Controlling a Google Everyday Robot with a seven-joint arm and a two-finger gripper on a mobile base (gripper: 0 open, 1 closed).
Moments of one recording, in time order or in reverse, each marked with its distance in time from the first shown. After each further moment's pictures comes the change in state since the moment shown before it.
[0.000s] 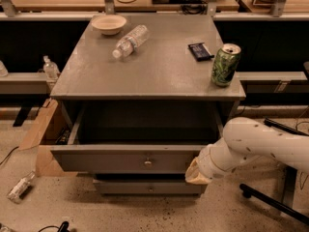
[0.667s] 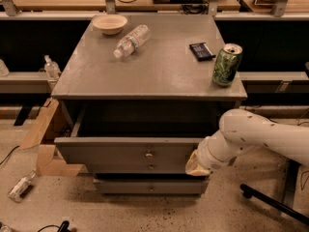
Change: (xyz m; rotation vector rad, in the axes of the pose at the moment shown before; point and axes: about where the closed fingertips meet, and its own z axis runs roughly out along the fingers) arm 0.003 -0.029 0.000 0.006 0.035 0.006
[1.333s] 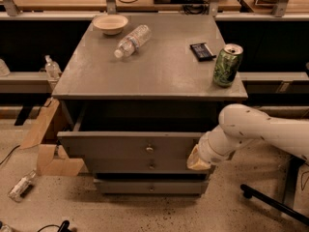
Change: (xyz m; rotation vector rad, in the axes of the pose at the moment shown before) arm 0.009 -0.023 0.003 0.004 0.020 0.023
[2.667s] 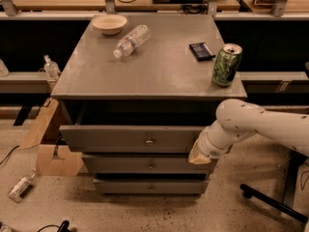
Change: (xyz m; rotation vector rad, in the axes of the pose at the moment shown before) arm 0.012 -0.025 0.004 0.012 0.041 0.041
